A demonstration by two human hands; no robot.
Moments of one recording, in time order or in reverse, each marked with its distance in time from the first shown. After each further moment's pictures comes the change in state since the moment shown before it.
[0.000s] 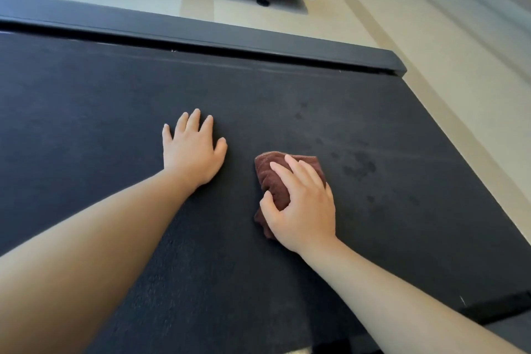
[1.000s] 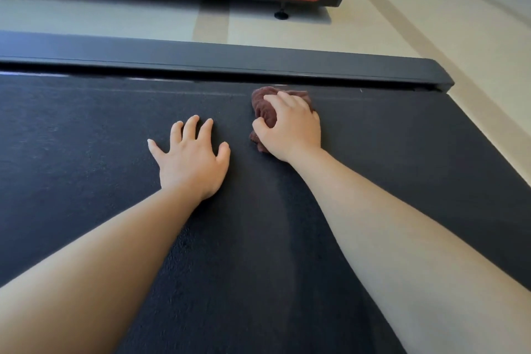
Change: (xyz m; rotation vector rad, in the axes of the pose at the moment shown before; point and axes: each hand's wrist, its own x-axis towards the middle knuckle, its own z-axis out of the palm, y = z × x) left_hand 0.088 0.036 0.029 0.051 0.103 -0.194; right_hand 0.247 0.037 0.041 0.041 -0.014 -0.157
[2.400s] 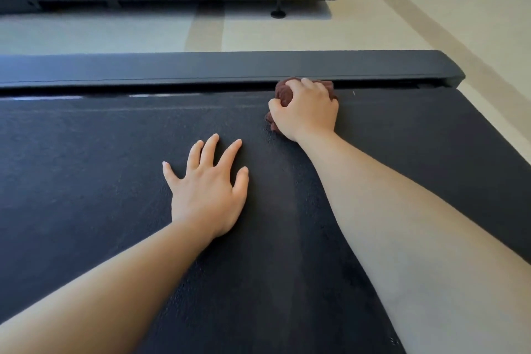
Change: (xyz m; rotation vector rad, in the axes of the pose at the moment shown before) left_hand -0.018 0.060 0.016 0.034 -0.046 0.106; right_hand 0.059 0.065 -0.009 -0.041 0.070 0.179
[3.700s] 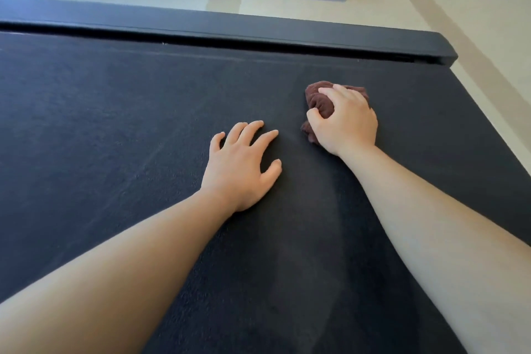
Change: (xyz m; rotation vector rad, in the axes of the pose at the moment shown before) left_hand -0.090 0.013 -0.010 -0.056 0.009 0.258; right_hand -0.128 0.040 -0.052 0.006 -0.011 -0.036
